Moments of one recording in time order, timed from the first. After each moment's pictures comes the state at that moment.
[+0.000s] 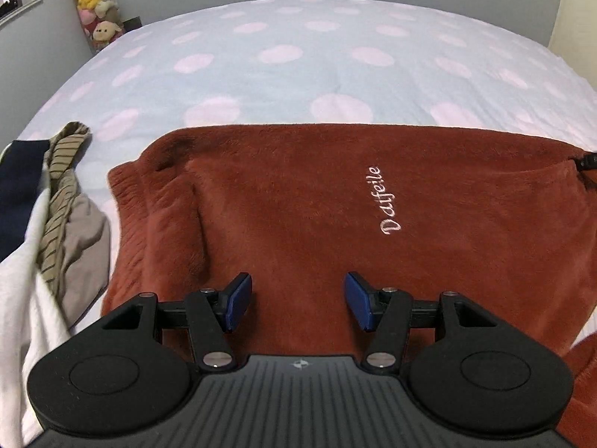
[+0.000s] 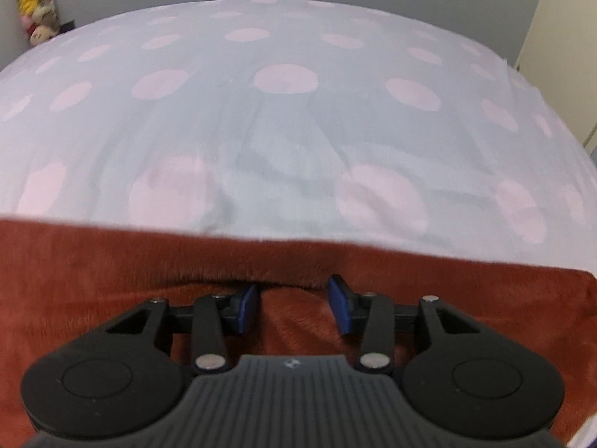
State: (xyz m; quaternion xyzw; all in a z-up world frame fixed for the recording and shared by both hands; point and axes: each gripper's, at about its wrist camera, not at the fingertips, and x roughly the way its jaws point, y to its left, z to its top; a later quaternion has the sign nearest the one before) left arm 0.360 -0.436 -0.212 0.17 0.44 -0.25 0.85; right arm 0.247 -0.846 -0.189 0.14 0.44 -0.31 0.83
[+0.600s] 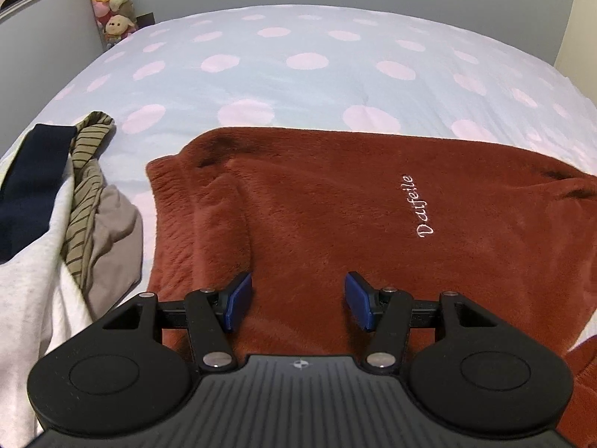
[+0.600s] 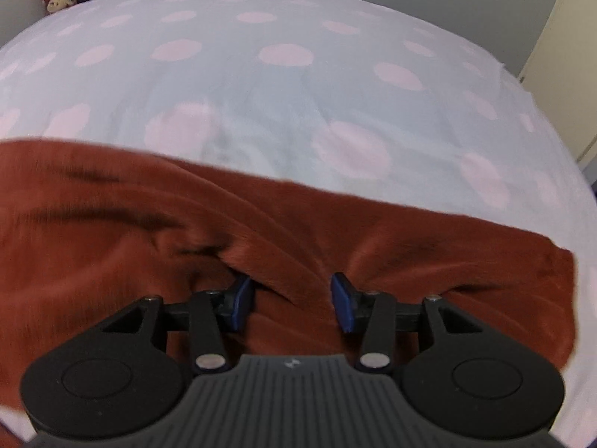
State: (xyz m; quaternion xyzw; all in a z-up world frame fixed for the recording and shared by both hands) left arm 0.366 -0.397 -0.195 0.14 0.44 -0.24 0.85; right arm 0.179 -0.802 -0.169 0.09 0.47 -0.31 0.82
